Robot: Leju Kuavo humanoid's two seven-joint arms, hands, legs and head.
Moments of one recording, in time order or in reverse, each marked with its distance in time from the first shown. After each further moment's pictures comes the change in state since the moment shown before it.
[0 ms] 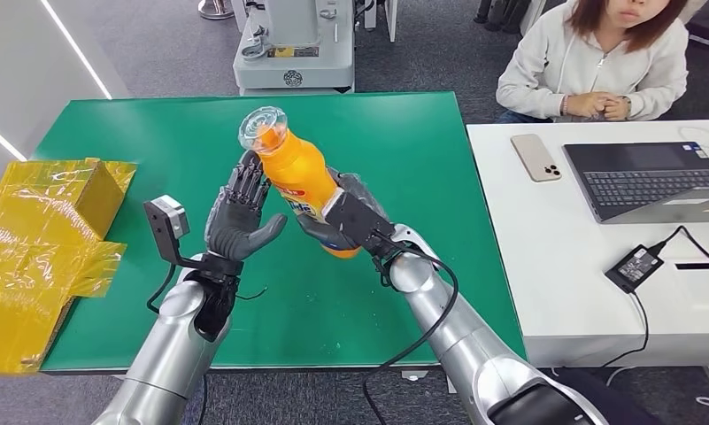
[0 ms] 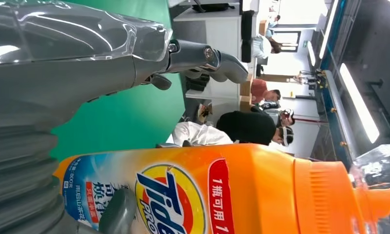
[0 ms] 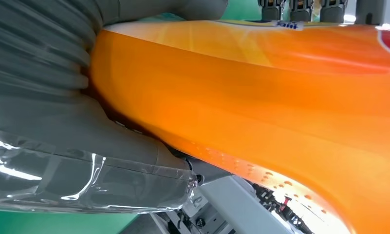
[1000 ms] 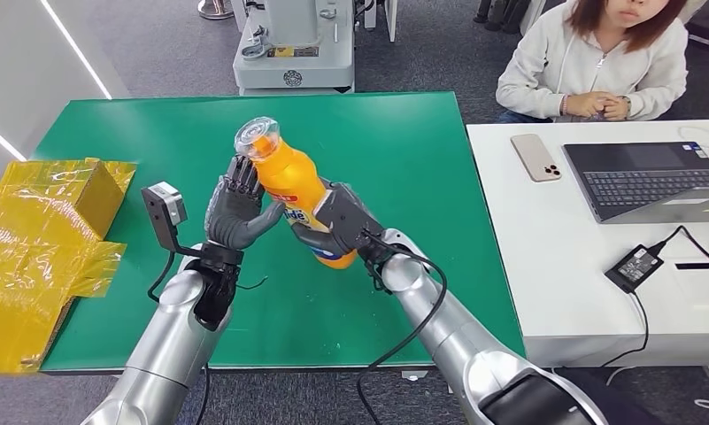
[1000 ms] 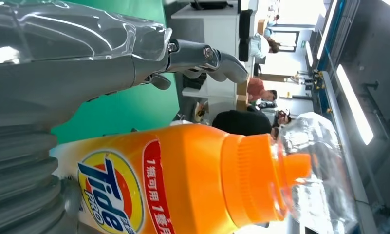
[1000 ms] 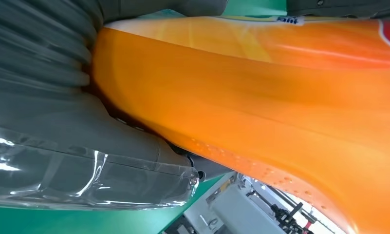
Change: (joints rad) left arm -0.045 -0.005 0.000 0.029 0.034 0.015 0.014; right arm -0.042 0.026 0.024 0.132 -0.051 0.008 0.010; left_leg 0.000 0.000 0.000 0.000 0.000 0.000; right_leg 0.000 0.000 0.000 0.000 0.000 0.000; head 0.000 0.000
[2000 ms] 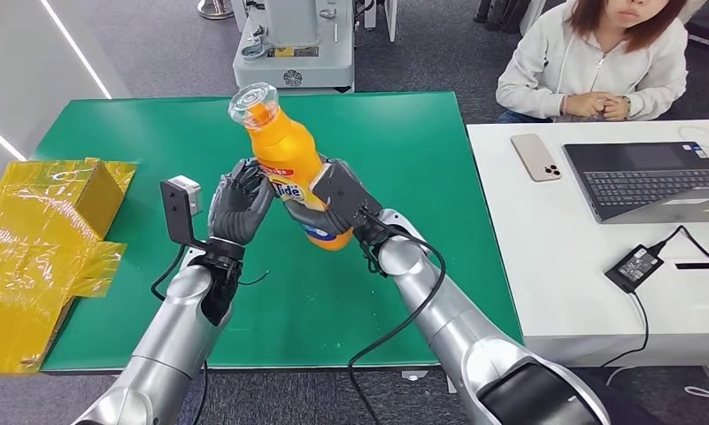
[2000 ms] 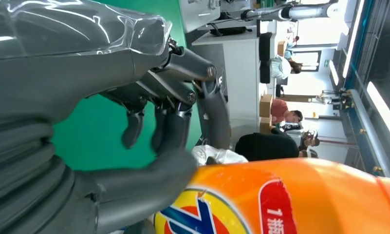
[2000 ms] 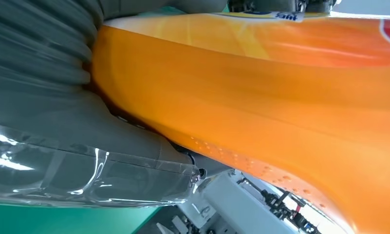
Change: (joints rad) left arm -0.051 -0.019 0.022 0.120 -0.108 0.078 -0.011; right arm -0.054 0.015 0.012 -0.028 -0.028 0.013 0.045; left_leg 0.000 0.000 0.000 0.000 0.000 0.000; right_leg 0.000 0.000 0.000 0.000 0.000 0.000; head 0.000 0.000
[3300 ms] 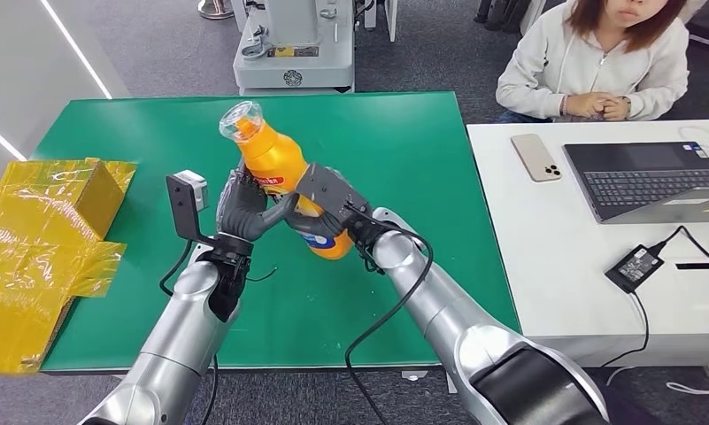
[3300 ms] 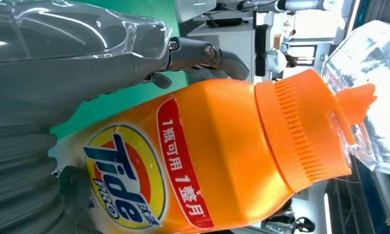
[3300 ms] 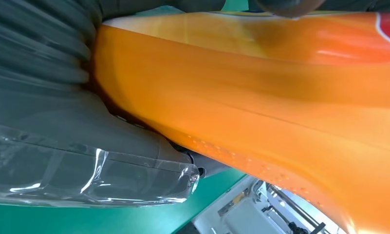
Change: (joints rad) left arm -0.012 -0.040 0.027 0.001 -0.004 -0.022 0.010; right arm -0.068 0.027 -0.013 0.144 0.013 0.036 0.070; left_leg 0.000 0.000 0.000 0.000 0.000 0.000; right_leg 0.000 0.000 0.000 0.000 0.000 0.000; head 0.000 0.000
